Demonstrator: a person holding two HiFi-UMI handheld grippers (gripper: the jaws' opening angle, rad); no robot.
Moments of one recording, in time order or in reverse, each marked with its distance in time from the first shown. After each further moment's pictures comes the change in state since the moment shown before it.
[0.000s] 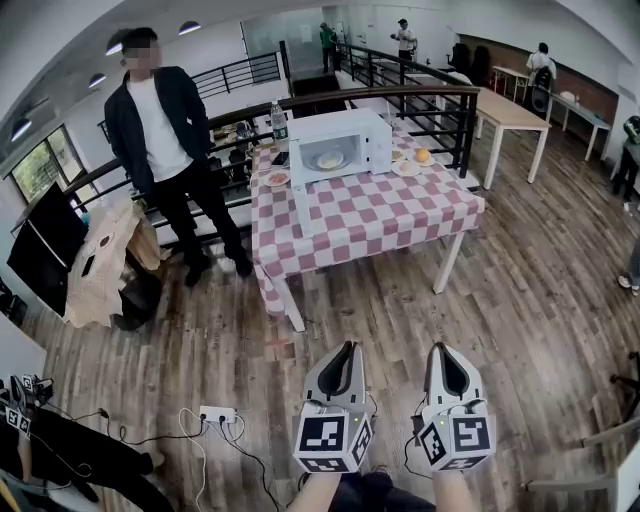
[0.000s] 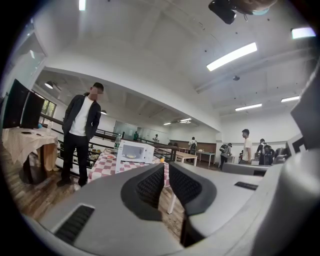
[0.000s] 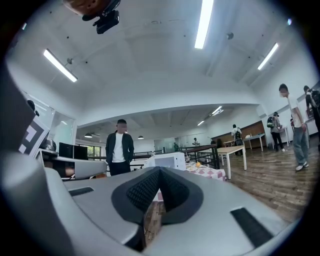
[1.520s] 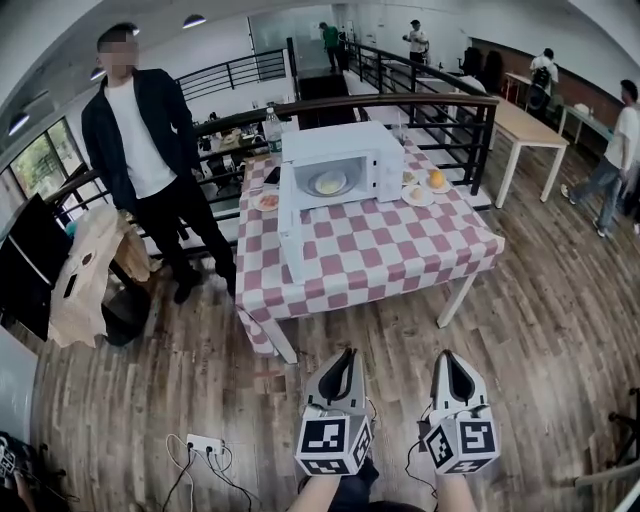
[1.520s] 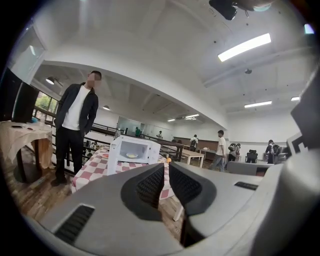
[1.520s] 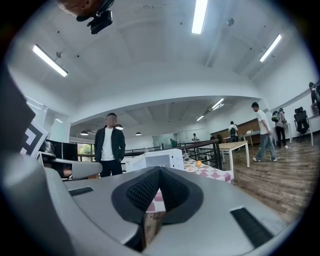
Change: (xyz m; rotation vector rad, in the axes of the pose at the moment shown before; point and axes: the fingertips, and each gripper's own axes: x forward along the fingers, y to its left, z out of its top) left arm 0.207 0.071 -0.005 -0.031 0.040 0.038; right arm 0.207 -0.079 -0.012 0.019 0.047 -0.006
